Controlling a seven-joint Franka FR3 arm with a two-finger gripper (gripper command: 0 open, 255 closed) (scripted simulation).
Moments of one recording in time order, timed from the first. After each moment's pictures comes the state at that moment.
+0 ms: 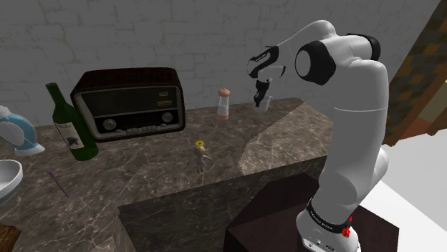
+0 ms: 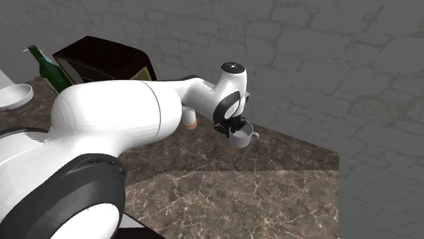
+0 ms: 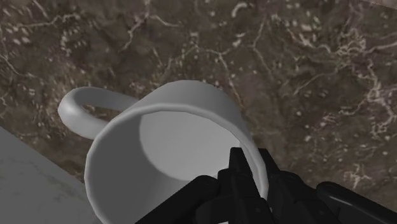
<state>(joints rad) -0.20 0.37 -0.42 -1.80 0.18 2.22 -0.86</state>
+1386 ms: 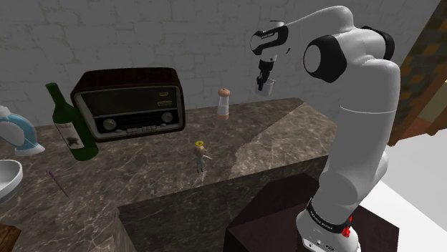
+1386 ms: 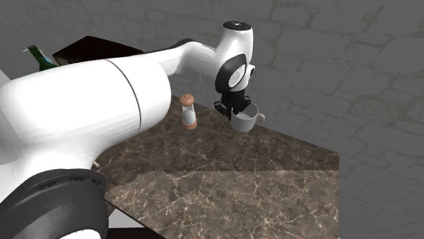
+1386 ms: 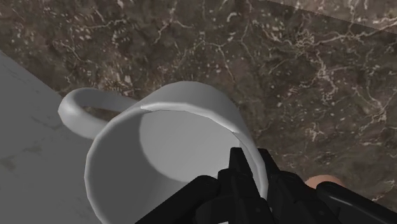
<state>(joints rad) -0.19 0.29 -0.44 -1.62 0.13 1.97 -0.82</state>
